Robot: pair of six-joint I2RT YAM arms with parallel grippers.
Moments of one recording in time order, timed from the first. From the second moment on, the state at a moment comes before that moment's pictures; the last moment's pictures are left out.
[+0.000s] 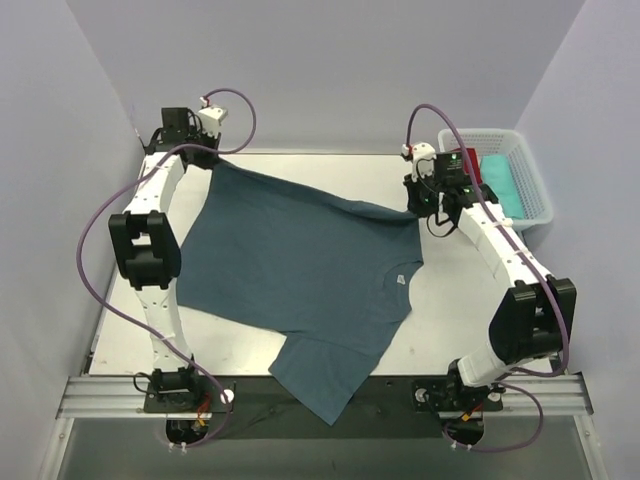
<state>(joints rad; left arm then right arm) 0.01 2.18 2.02 -0.51 0.31 0.33 0.17 1.56 1.30 -0.51 -0.13 -0.27</state>
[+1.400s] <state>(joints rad) 0.11 1.87 1.45 -0.56 0.25 0.82 0.39 1.19 0.98 -0.74 -0.24 -0.23</state>
